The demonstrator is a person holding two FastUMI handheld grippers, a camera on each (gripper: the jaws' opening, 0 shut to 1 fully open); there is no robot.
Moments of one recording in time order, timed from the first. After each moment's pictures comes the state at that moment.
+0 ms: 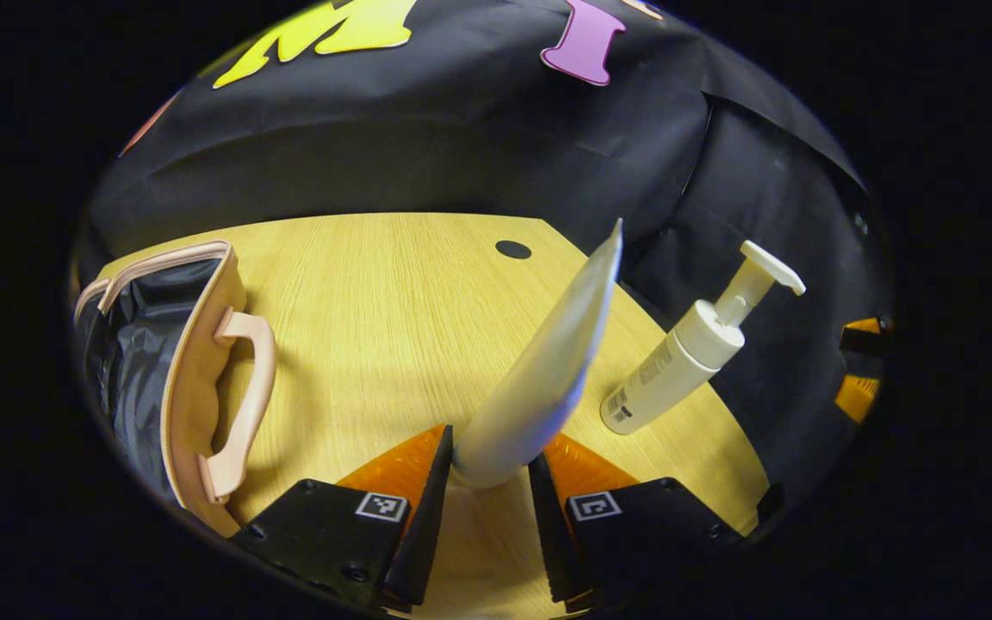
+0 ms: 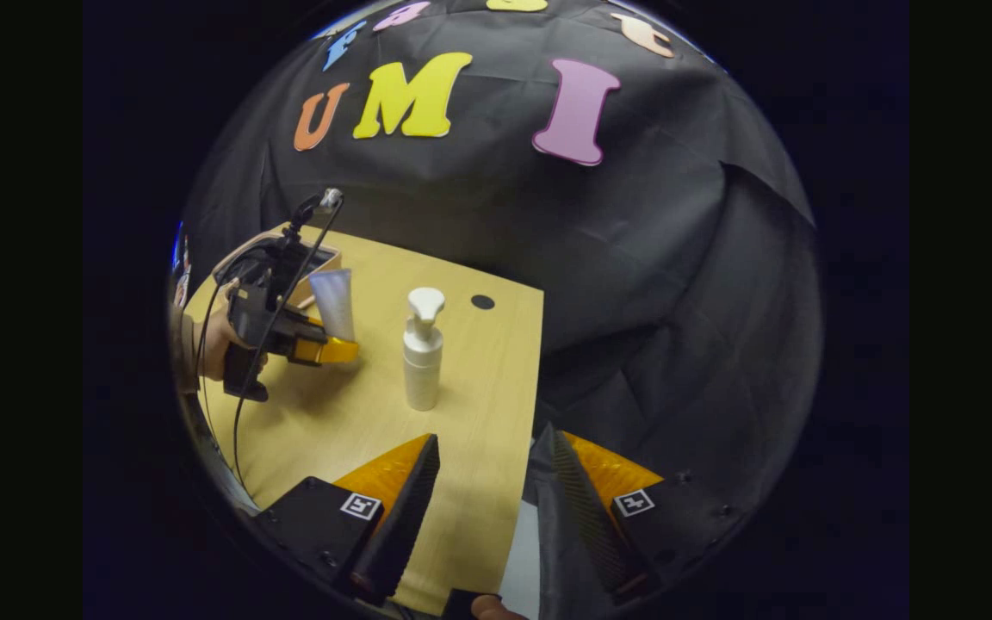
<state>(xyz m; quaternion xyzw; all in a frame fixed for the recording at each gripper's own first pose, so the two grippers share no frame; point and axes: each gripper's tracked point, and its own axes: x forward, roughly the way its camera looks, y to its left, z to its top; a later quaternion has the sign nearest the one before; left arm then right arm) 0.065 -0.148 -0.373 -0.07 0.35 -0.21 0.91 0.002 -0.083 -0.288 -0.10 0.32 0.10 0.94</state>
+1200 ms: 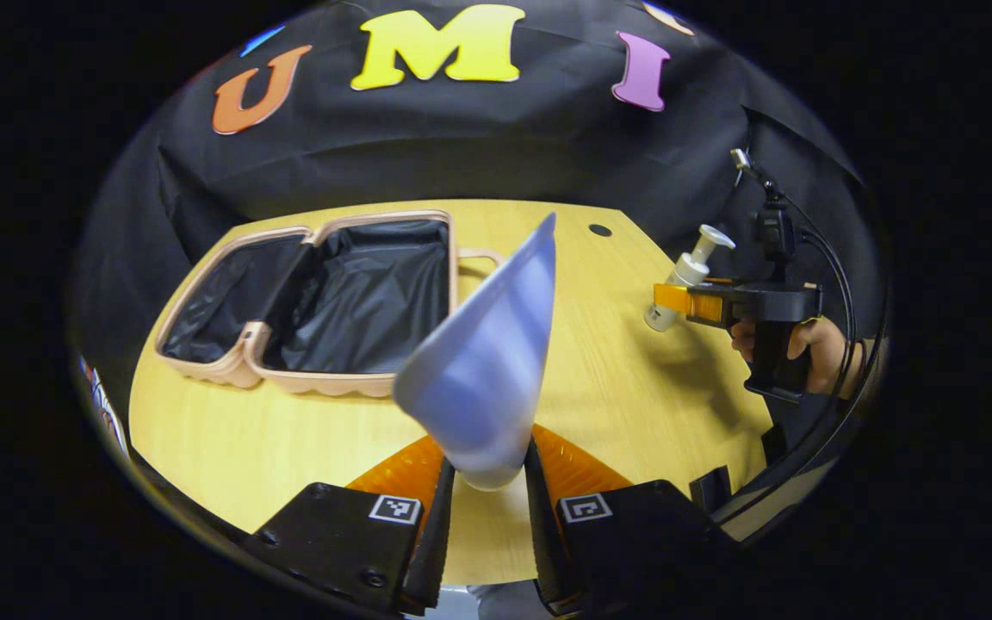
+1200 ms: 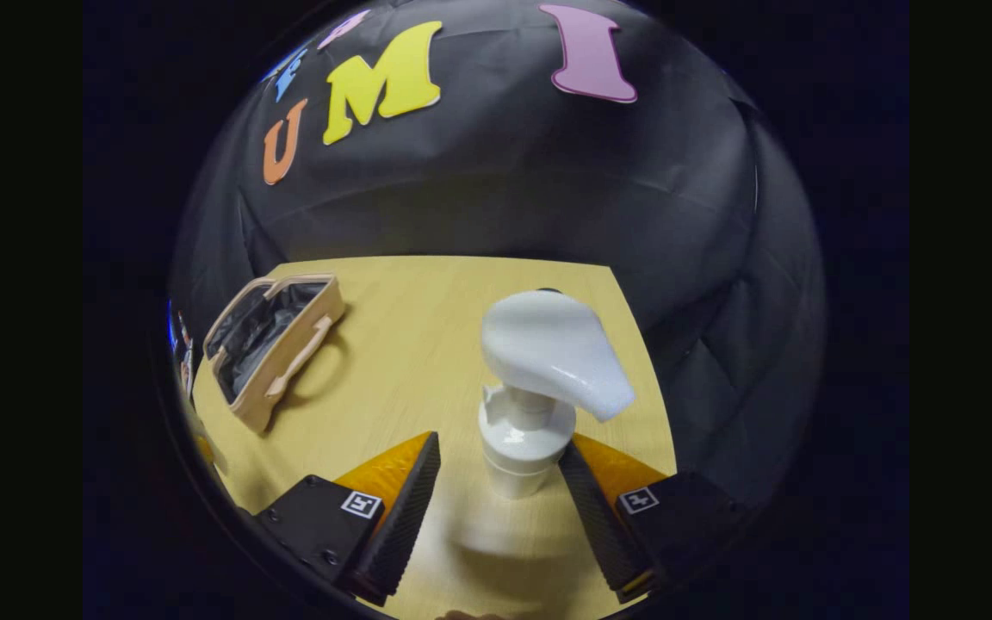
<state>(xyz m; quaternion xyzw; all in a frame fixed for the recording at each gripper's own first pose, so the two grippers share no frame) -0.130 0.034 -0.280 -0.02 0.38 -0.03 0.92 0.121 0.045 -0.374 0.02 0.34 0.10 0.93</state>
